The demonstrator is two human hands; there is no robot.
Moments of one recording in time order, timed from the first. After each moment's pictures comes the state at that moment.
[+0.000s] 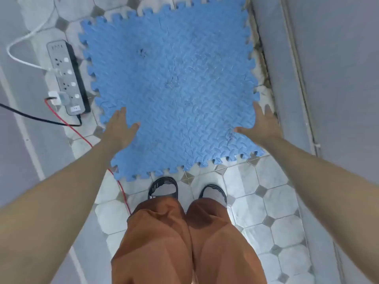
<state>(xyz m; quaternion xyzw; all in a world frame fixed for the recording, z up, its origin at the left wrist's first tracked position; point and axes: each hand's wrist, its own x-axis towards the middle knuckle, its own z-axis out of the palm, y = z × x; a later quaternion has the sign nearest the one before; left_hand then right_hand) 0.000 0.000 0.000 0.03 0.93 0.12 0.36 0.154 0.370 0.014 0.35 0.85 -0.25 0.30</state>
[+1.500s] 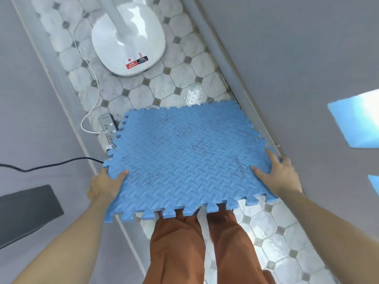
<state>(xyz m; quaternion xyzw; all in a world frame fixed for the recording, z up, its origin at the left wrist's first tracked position) -0.001 -0.077 0.259 -0.15 0.93 0.06 0.33 0.265 0.337 0.260 0.47 0.80 -0.24 0.27</state>
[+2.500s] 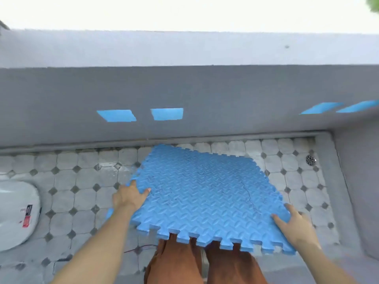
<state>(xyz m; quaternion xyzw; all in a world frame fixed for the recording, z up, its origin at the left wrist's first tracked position) 0.228 0.205 0.469 0.56 0.71 -0.28 0.32 0.661 0.026 0.532 0.90 0.25 -0.33 0.13</state>
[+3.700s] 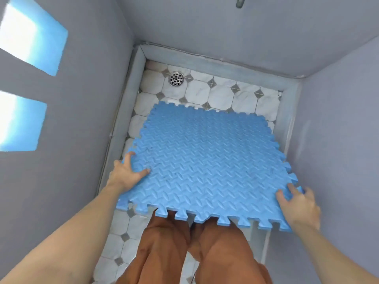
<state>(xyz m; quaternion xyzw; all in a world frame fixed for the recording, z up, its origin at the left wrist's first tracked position) 0.942 0.211 0.255 0.84 0.29 -0.40 0.22 0.904 -0.260 0.278 0.89 -0.31 -0.32 -0.05</state>
